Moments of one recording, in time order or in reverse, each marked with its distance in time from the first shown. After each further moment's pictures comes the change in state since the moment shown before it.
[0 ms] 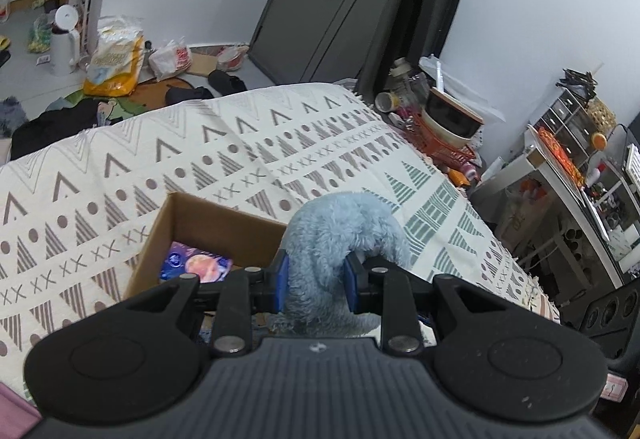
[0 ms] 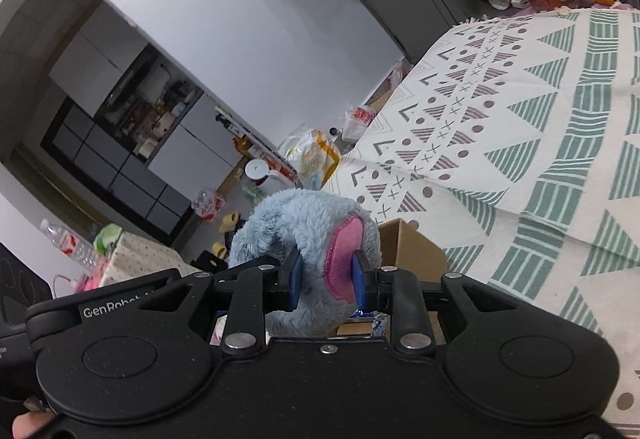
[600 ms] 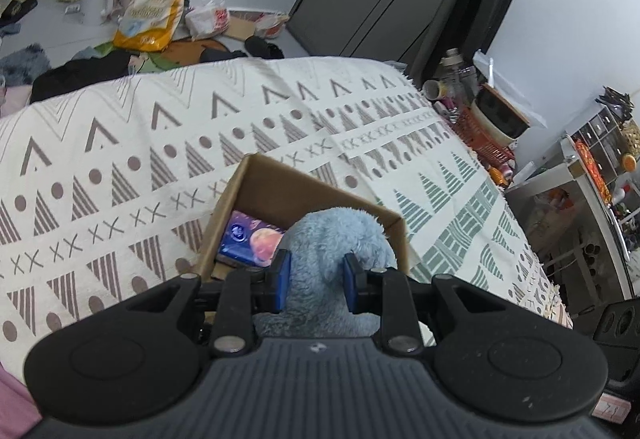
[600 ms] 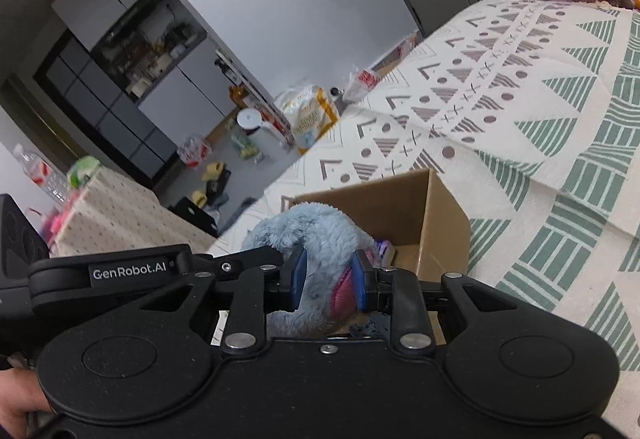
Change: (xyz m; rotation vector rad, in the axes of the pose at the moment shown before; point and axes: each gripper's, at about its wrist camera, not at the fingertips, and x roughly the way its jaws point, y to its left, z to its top) left arm 0.028 0.075 -0.009 -0.117 0.076 0.035; right arm 0.054 0.019 -0.032 -0.137 0.113 -0.054
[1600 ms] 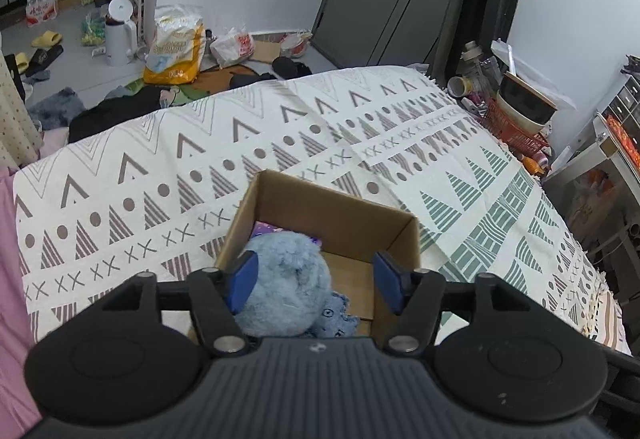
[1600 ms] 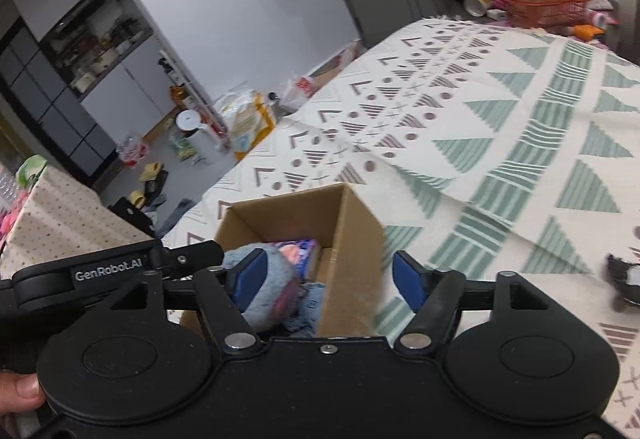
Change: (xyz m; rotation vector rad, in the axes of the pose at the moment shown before) left arm -0.012 -0.045 -0.008 0.113 -0.058 0.171; right arm -0.048 -0.005 0.011 -0.003 -0.009 -0.217
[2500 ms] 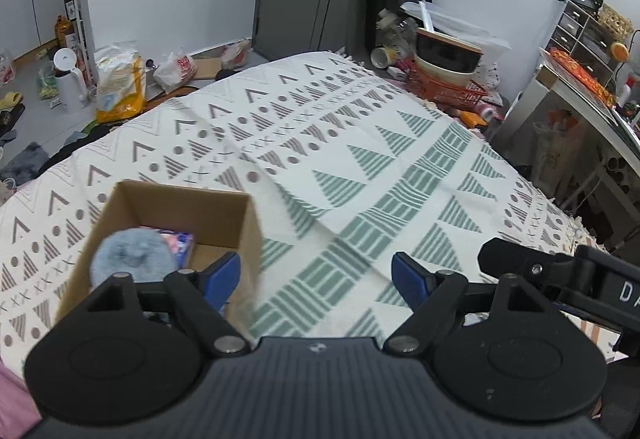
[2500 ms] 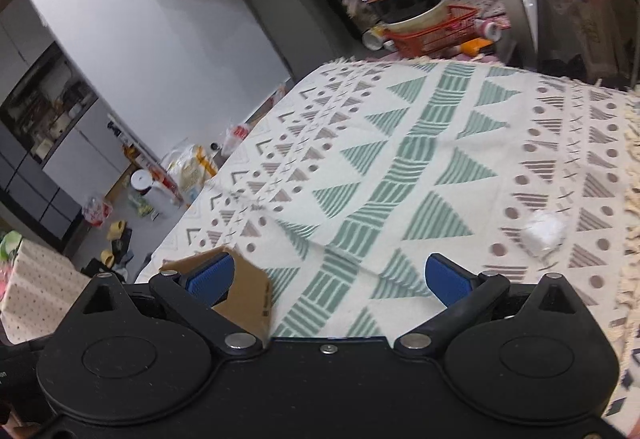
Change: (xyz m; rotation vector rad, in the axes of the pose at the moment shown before) left arm -0.007 -0.152 -0.033 0.192 -0.002 -0.014; right arm -0.089 -0.113 0.025 0.151 -0.098 -0.104
